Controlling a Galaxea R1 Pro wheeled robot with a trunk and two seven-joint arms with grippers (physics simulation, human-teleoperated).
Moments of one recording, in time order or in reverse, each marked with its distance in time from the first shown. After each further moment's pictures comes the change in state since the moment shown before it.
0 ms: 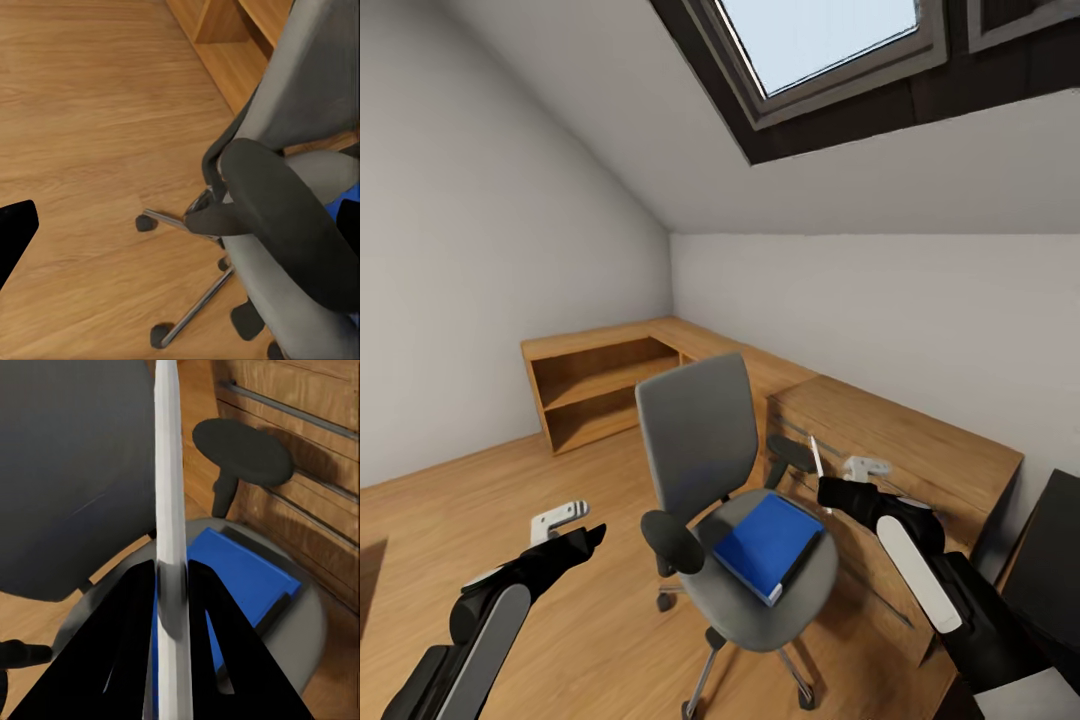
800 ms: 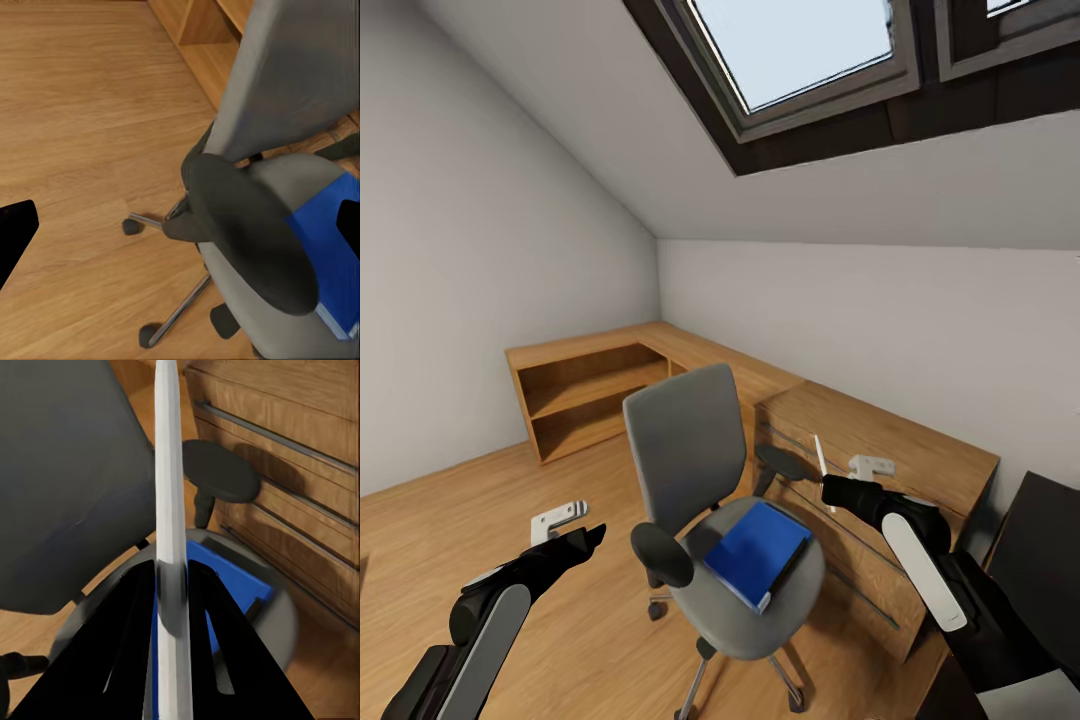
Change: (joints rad) left arm 0.000 0.000 0.000 0.000 0.000 0.001 0.000; right arm 0.003 0.000 -0.029 -0.016 -0.001 0.028 0.000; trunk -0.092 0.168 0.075
